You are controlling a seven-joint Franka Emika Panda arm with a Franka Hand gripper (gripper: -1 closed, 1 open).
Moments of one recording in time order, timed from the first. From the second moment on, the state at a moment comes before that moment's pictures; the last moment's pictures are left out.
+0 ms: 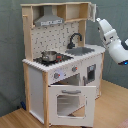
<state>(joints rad) -0.40 -1.44 0.94 -2.37 -1.40 2.61 0.73</state>
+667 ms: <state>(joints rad) -0.40 -1.44 0.92 -2.34 -1.23 2.44 0.70</state>
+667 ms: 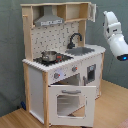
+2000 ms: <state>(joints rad) -0.35 -1.44 0.81 -2.33 -0.97 2.14 0.55</state>
